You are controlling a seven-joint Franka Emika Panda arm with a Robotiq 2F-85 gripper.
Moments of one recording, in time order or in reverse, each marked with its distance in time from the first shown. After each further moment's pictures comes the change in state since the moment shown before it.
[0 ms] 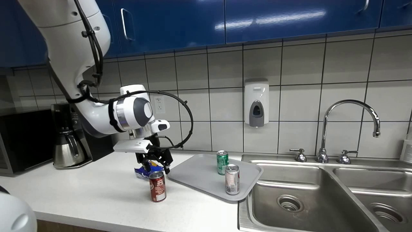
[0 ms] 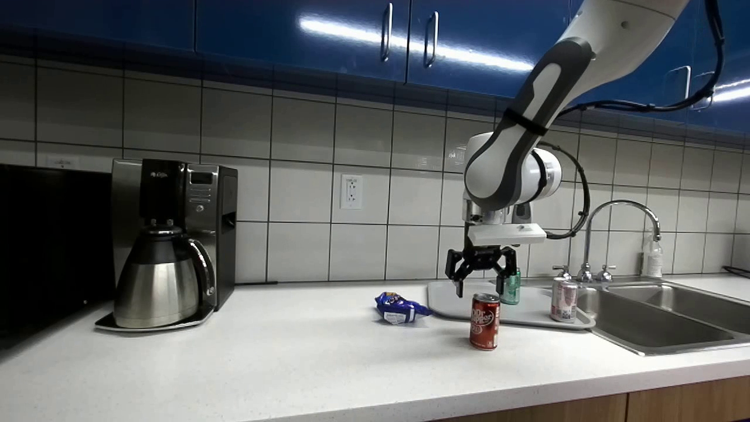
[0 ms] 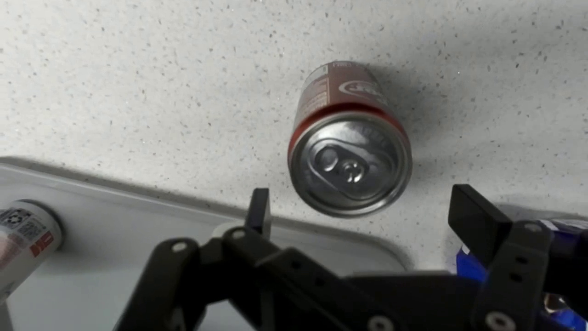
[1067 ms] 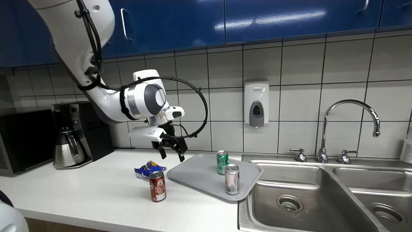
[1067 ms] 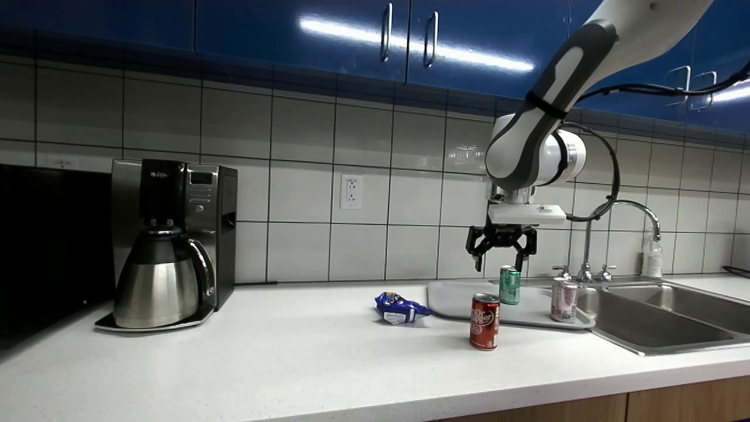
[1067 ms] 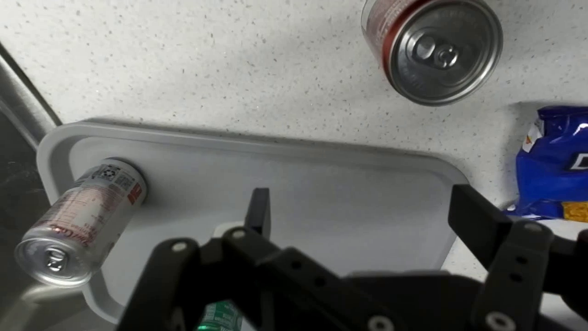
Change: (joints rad) arm -0.088 -0.085 -0.030 0.004 0.028 0.004 -0.026
